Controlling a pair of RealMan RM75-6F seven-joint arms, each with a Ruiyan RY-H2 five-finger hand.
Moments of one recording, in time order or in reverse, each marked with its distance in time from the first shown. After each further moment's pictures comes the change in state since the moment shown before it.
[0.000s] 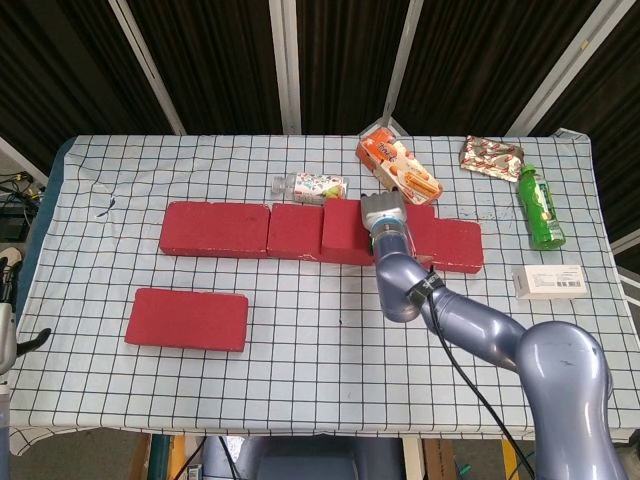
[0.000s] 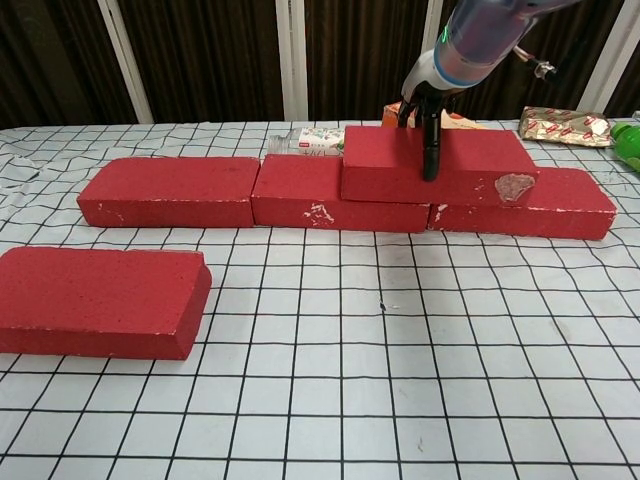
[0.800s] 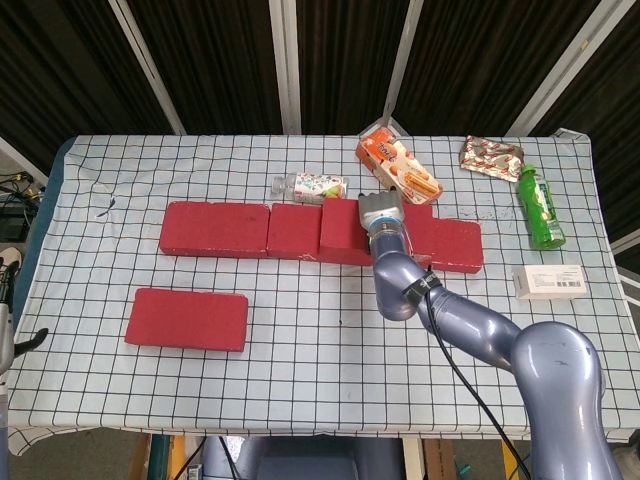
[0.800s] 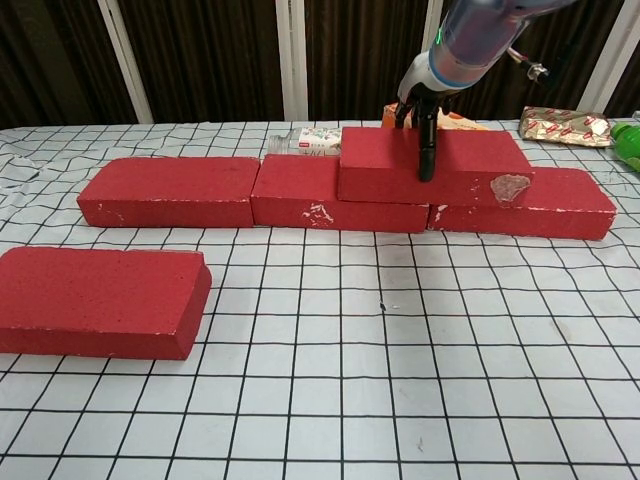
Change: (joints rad) left arm 0.002 0.000 0.000 -0.001 -0.006 0.008 0.006; right arm 0.001 -0.026 0.018 0.036 0.006 -0.002 -0.028
